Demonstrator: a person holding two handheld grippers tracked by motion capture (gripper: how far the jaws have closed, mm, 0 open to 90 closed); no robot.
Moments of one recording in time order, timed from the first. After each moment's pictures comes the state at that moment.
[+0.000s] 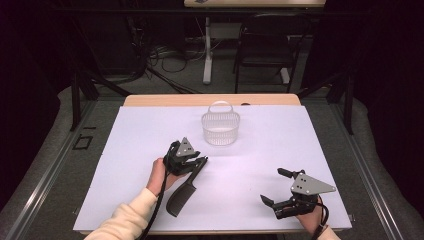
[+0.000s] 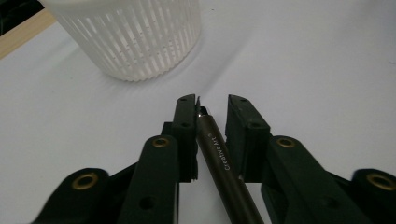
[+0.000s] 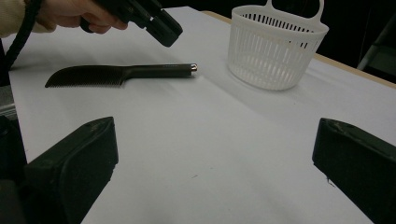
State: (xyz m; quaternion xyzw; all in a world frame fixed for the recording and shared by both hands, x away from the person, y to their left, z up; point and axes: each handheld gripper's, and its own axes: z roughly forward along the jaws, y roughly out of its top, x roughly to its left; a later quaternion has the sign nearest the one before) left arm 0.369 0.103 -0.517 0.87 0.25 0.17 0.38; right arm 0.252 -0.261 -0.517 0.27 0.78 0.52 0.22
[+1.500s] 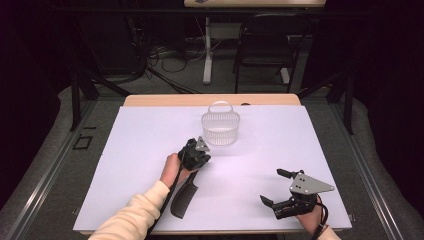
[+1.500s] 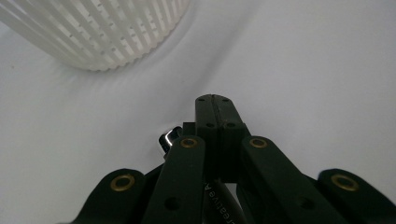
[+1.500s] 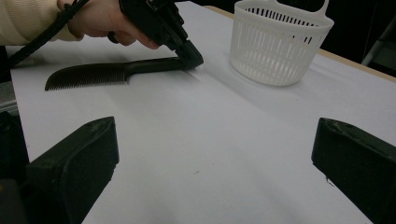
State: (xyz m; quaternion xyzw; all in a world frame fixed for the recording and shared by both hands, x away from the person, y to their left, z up) left arm 0.403 0.070 -0.543 0.91 0.24 0.13 0.31; right arm 0.253 -0.260 -0.518 0.27 0.79 0.51 0.22
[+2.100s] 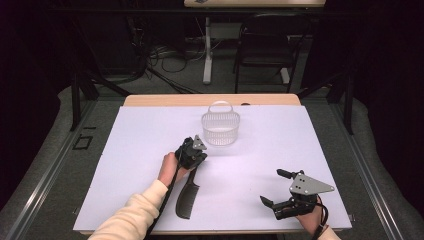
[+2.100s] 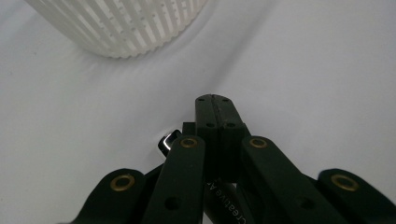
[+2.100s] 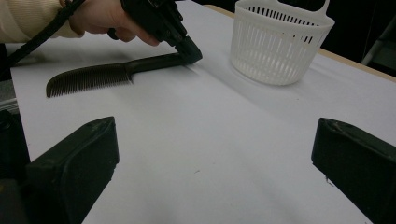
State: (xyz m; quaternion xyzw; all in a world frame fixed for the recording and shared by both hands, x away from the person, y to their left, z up) left arm 0.406 0.078 -0.544 0.91 0.26 0.14 0.31; right arm 0.252 -0.260 -0.518 0.26 0.79 0.51 0.22
